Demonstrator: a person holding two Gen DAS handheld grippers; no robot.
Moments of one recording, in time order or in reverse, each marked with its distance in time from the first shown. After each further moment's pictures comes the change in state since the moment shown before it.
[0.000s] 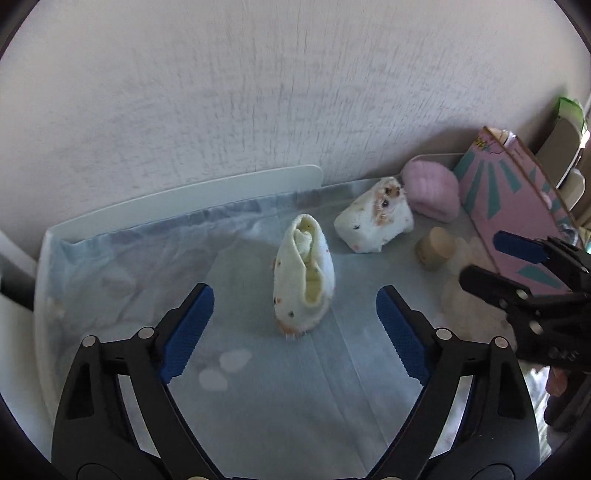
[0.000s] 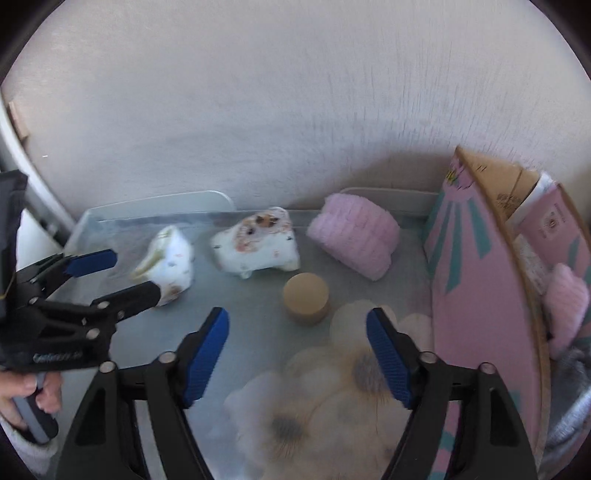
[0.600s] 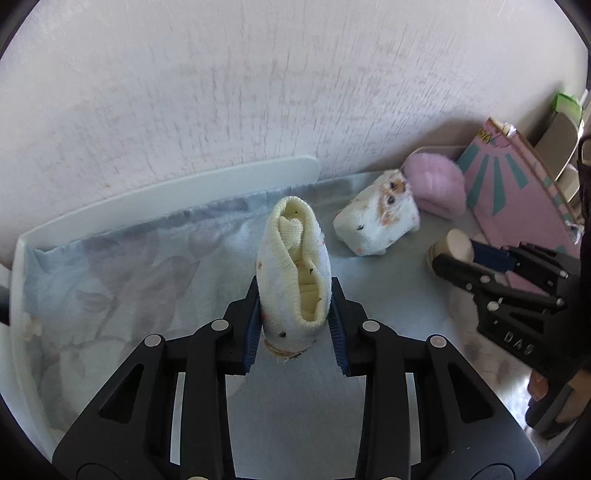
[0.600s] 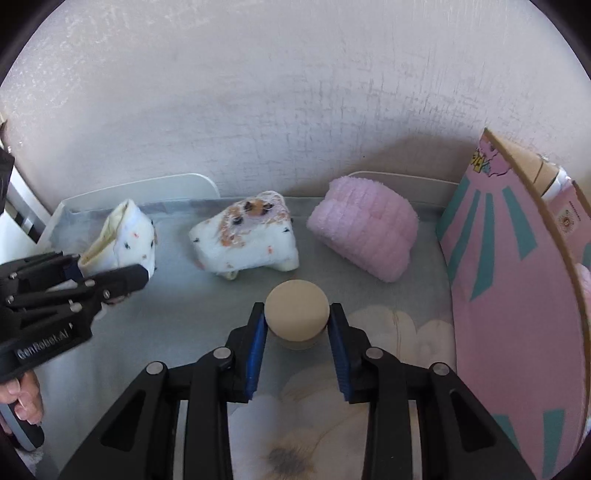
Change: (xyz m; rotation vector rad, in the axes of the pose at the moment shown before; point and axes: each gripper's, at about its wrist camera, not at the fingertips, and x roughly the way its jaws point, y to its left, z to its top) left arm 0.015 0.004 0.004 0.006 0.023 -0.059; right arm 0.023 0.008 -0.003 -0.012 0.023 -0.054
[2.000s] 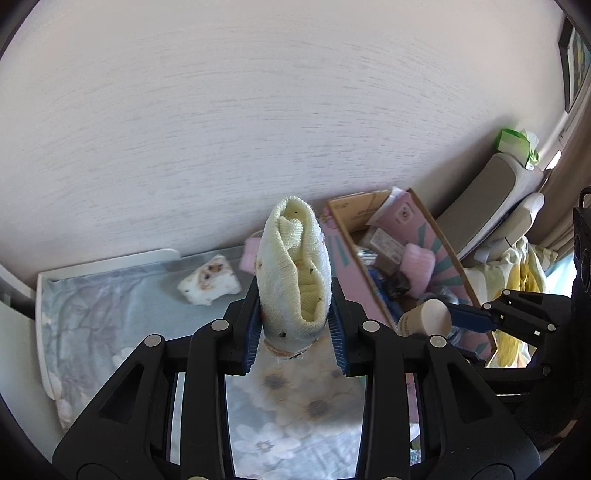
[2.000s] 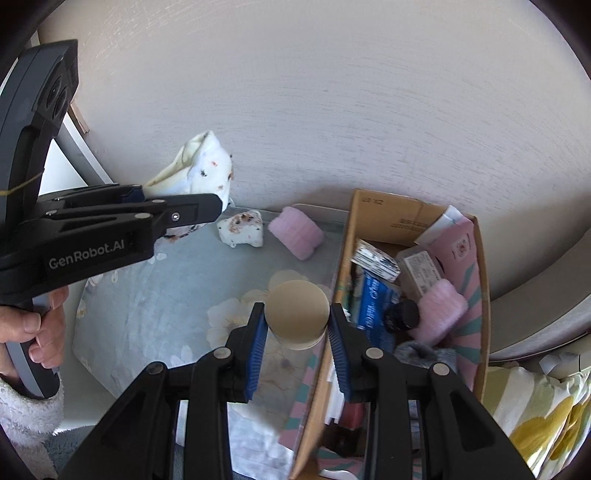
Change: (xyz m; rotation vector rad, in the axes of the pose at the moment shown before) left arm -0.114 -0.180 0.075 -0.026 -0.065 -0.040; right arm -0.165 -0.098 0.007 -0.153 0.051 0.131
